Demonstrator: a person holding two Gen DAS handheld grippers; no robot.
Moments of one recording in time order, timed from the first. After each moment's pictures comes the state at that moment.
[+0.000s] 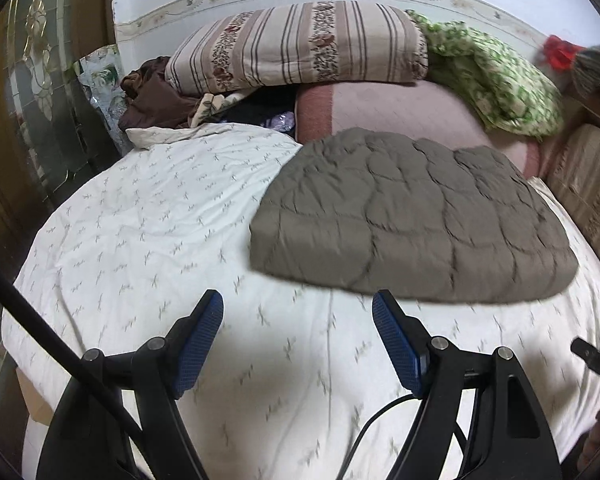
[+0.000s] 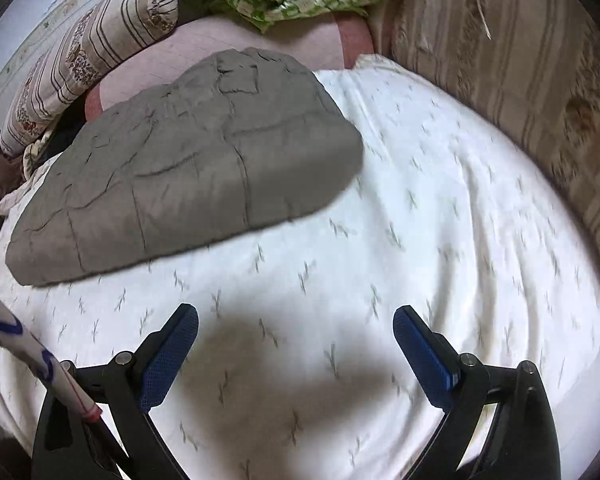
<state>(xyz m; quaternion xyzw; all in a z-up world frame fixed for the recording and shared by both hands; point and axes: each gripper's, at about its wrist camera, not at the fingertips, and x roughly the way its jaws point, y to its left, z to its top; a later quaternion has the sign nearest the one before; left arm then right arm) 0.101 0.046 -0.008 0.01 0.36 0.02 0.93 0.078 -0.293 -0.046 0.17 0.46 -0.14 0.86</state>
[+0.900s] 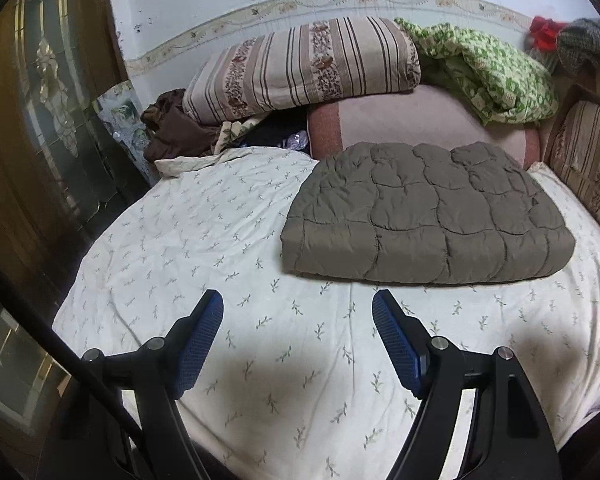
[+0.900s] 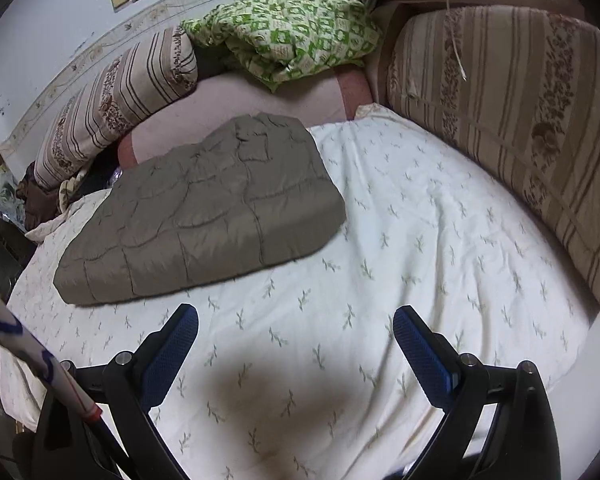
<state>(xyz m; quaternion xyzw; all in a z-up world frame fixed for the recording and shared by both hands) 0.060 0.032 0.031 0.08 0.34 0.06 0.93 0.046 -0.305 0.020 0.16 0.38 -0.11 0.90</state>
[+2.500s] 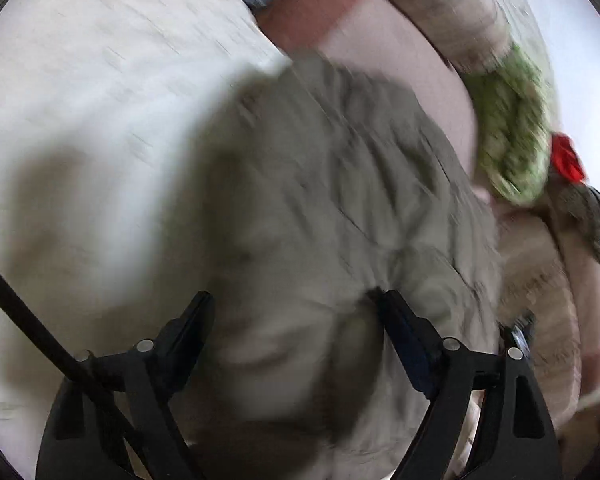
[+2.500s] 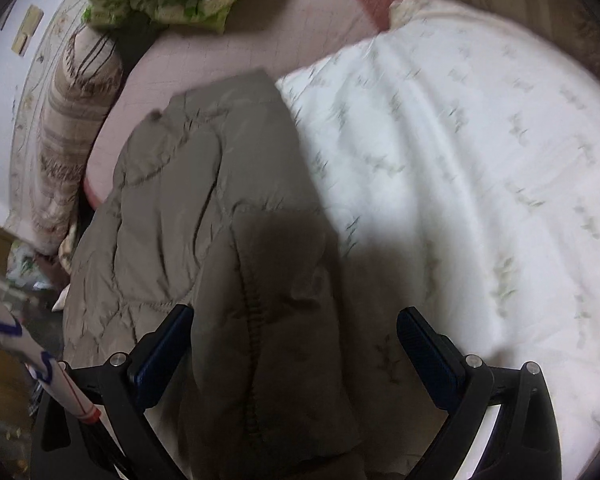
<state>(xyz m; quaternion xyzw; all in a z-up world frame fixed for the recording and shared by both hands) 0.370 0.119 -0.140 -0.27 0.53 -0.21 0.78 0.299 -0.447 -0.123 0.36 0.48 0.05 0.80</state>
